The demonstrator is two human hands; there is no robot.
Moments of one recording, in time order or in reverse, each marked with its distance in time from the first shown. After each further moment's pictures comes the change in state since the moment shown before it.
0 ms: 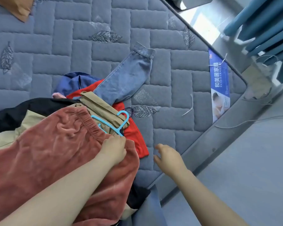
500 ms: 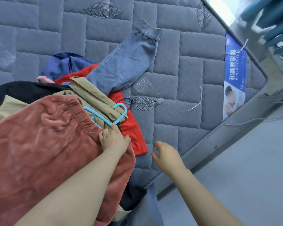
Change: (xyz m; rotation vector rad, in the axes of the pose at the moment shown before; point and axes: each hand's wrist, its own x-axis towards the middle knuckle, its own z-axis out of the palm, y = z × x) left_hand 0.058 0.017 0.056 -0.320 0.171 -0.478; right_hand 0.040 0.021 0.034 0.038 -0.004 -0.016
